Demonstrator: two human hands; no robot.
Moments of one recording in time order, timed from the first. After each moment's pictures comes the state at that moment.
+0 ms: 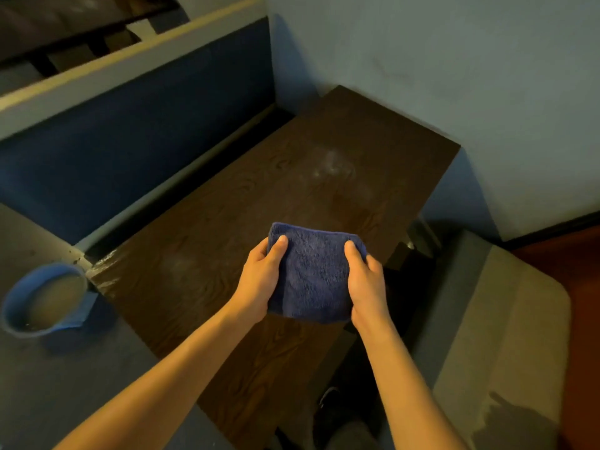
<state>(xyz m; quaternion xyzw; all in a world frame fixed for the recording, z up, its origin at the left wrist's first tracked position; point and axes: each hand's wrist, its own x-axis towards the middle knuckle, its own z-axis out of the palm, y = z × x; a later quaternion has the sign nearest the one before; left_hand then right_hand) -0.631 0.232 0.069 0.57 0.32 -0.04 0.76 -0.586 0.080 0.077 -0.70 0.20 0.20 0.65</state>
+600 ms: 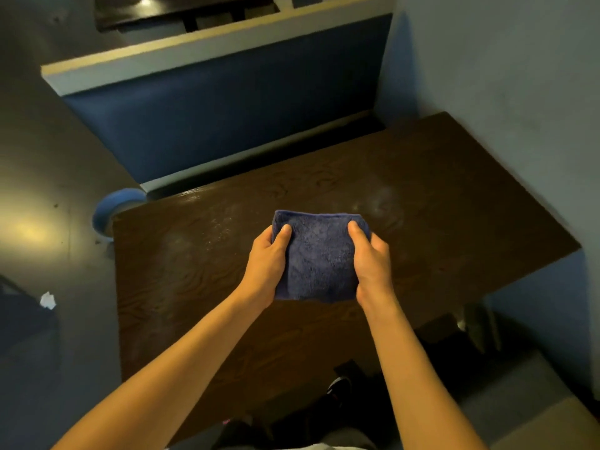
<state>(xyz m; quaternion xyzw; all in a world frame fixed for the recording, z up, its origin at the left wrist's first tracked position) -0.471 0.180 0.052 0.54 0.45 0.17 0.69 -0.352 0.080 0.050 -0.69 0.03 0.35 0.64</state>
